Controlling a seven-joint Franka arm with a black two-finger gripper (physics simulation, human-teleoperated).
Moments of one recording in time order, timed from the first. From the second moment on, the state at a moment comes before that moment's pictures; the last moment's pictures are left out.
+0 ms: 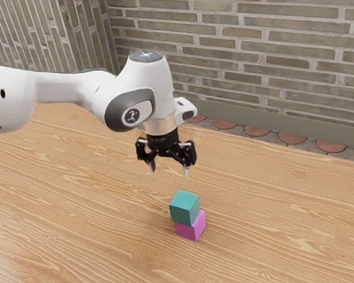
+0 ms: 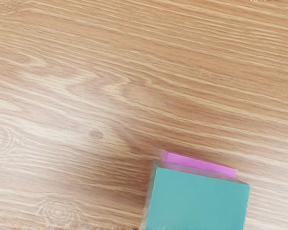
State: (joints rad) arm -0.07 0.08 -0.27 -1.98 0.06 2.12 -0.65
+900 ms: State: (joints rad) arm -0.13 0.20 -0.27 -2.02 0.13 2.22 -0.66
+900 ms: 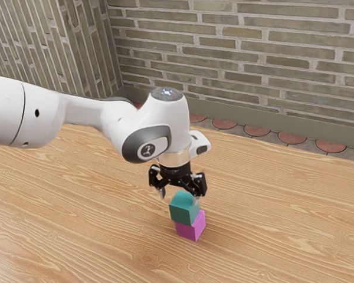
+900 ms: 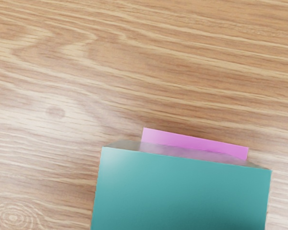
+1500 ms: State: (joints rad) arm -0.13 0.29 -0.27 -2.00 0.12 2.29 -0.51
